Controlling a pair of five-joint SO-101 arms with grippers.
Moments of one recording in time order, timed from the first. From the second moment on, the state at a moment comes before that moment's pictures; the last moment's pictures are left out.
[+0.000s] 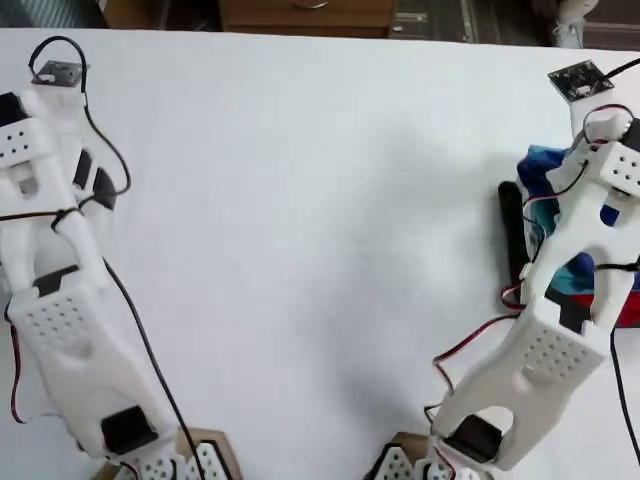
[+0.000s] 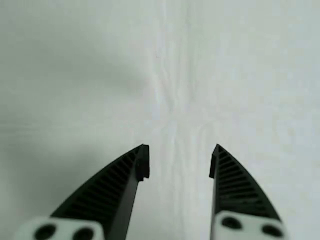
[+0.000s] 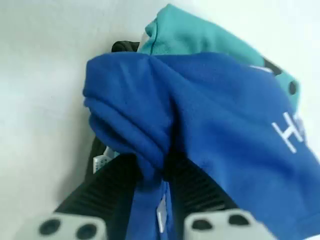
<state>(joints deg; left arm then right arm) -31.1 38.2 -47.3 101.1 -24.5 25.8 31.3 -39.7 88.0 46.3</state>
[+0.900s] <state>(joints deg) -30.4 38.2 -47.3 101.1 -24.5 27.9 18.1 -39.6 73.1 42.5</state>
